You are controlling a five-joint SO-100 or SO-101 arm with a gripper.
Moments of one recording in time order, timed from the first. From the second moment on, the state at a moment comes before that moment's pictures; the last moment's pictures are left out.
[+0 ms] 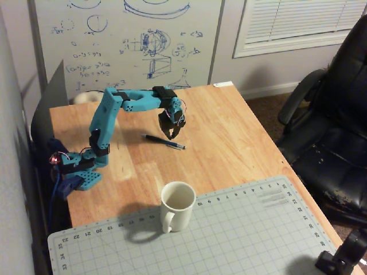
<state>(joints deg) -5.7 72.2 89.2 62.2 5.4</state>
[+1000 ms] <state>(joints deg) -5.3 68.6 89.2 62.8 5.4</state>
